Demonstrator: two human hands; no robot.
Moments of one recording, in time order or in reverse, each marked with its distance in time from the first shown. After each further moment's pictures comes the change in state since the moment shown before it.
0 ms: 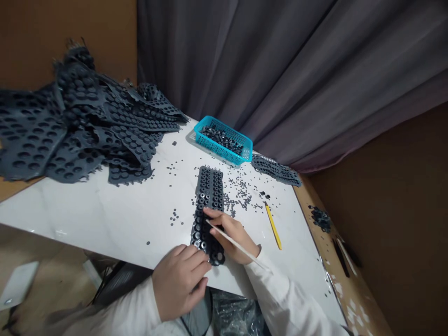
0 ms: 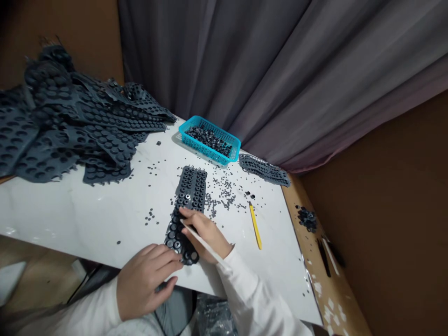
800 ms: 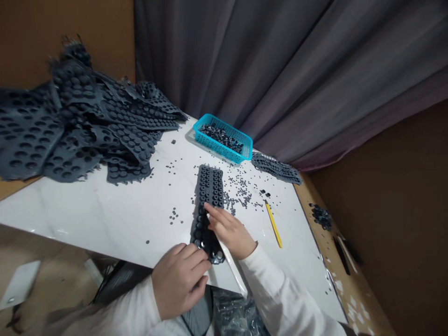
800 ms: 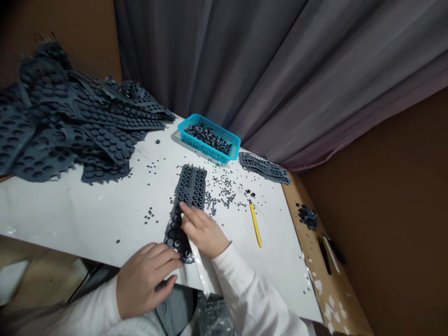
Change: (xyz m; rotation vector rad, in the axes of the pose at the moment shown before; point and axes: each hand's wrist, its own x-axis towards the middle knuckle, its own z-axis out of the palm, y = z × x) left_hand 0.001 0.001 -0.001 0.020 -0.001 0.002; right_hand 0.002 0.011 0.006 -0.424 -0.022 -0.206
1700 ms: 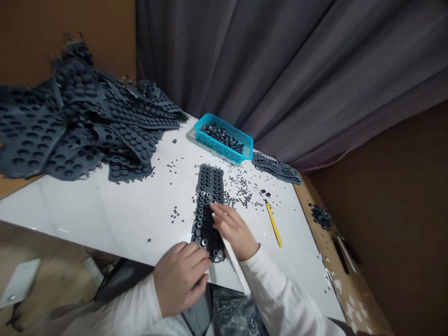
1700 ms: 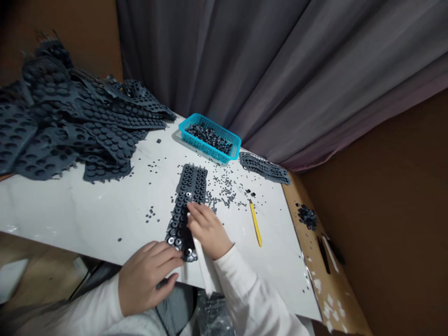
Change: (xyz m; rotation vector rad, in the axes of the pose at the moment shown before) left_hand -0.001 -0.001 0.001 -0.014 0.000 0.002; right_hand -0.009 0.000 0.000 -0.094 0.089 -0.011
